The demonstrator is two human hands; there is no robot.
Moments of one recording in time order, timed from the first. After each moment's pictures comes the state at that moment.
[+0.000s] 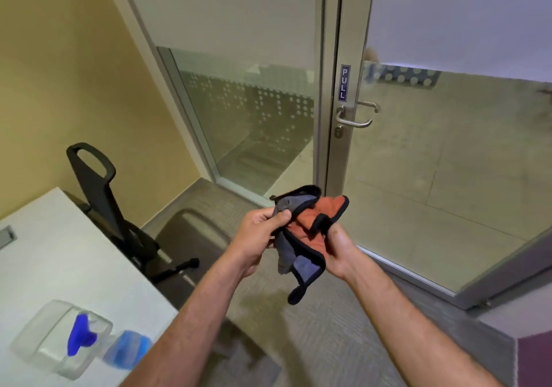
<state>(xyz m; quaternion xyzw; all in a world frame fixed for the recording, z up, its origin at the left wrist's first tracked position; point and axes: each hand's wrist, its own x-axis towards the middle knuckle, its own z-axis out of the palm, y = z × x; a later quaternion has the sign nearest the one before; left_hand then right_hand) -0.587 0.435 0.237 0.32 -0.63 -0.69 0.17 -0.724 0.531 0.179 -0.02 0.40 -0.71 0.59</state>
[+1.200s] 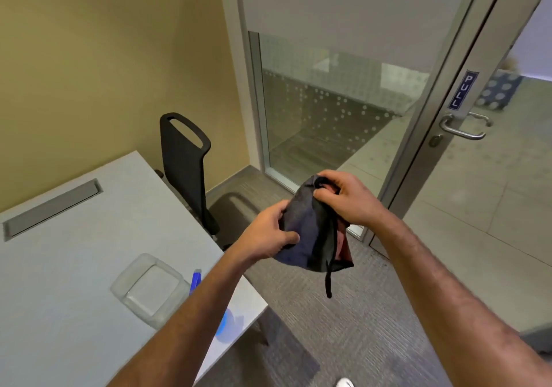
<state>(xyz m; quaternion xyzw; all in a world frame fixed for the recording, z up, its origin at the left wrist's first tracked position) -0.354 0.278 0.233 0.31 -0.76 -0.55 0.14 -0.558 0.354 0.261 -0.57 0.68 -0.40 0.23</state>
